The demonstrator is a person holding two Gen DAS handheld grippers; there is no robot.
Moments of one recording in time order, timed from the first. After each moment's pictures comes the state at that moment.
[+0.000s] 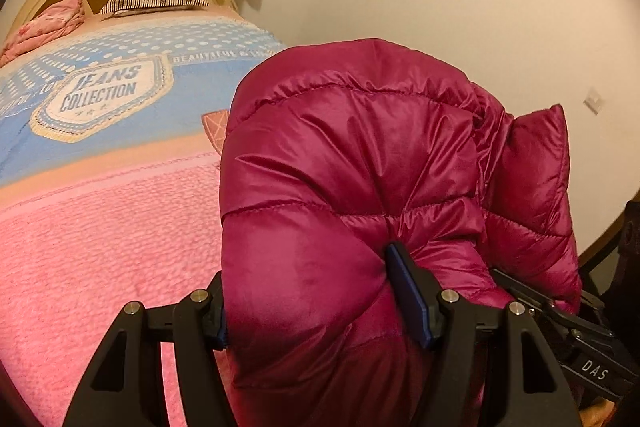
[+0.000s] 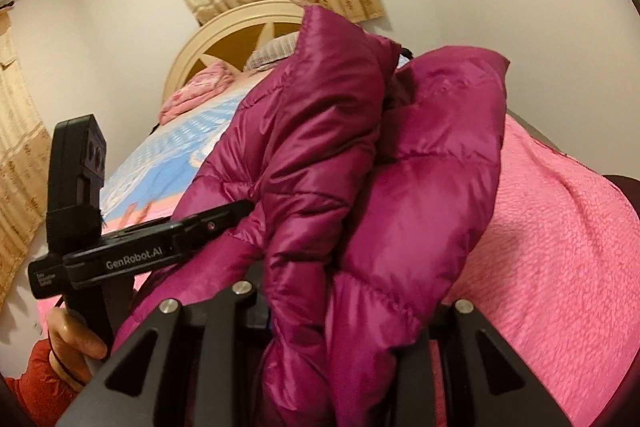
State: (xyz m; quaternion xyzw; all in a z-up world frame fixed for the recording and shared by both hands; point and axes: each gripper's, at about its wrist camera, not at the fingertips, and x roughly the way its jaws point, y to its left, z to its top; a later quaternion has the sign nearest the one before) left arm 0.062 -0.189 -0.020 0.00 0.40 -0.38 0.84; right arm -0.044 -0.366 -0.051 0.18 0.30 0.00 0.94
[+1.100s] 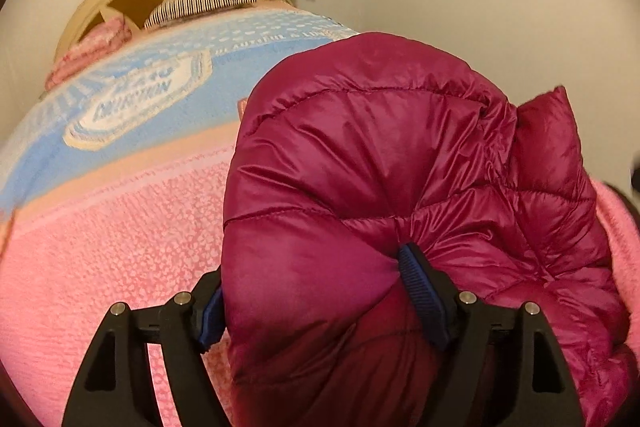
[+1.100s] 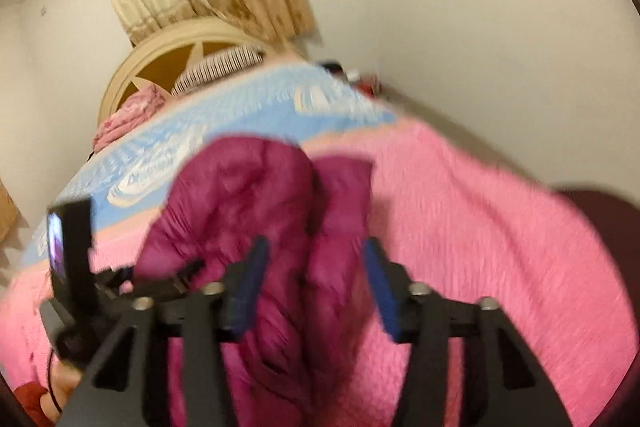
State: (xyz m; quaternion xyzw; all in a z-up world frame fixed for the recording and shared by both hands) left arm 0.075 -0.264 -0.067 0.11 0.38 -0.24 0.89; right arm -0.007 -0.445 -0.046 0.16 0.28 -0.12 0.94
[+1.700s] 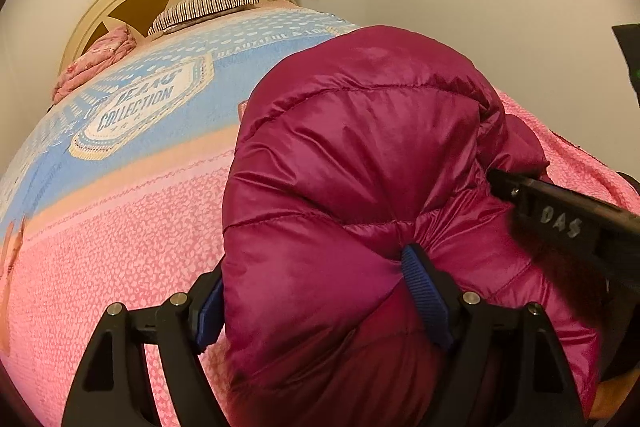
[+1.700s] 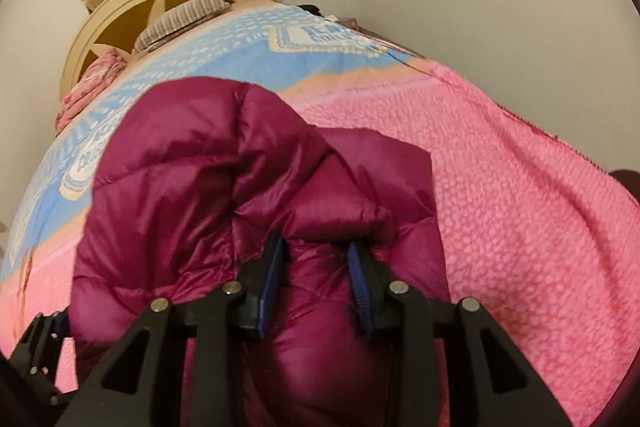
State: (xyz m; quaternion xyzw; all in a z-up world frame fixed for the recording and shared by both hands) left arm 0.084 -0.275 -0.073 0.13 0.38 -0.22 0.89; right arm 0.090 -0.458 -0.121 0.19 0.38 -0.16 0.89
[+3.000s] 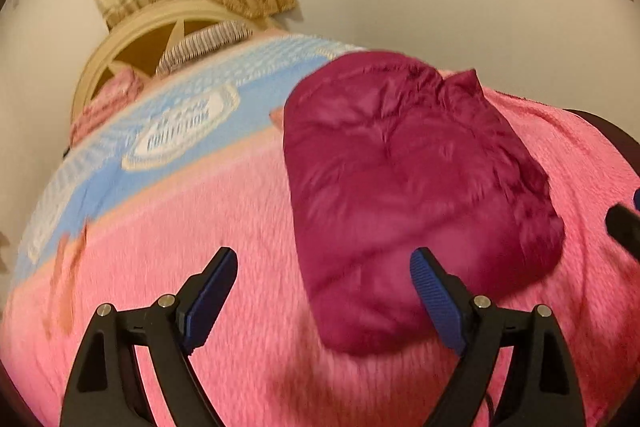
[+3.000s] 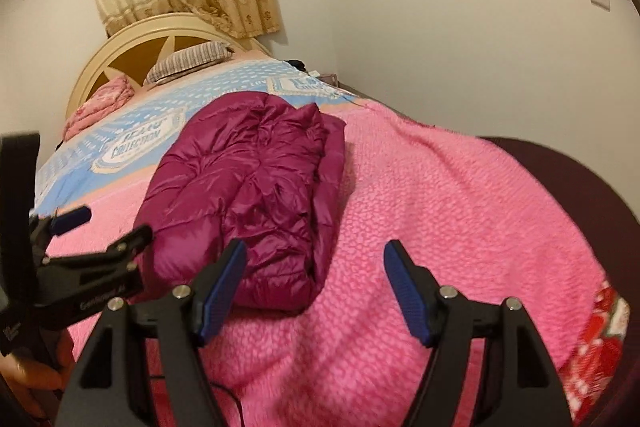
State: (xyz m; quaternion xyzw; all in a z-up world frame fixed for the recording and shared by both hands) left arm -0.033 -0.189 -0.032 0.19 0.34 -0.24 0.89; right arm -0.141 -0.374 -0.067 0.13 0.29 -0.21 0.92
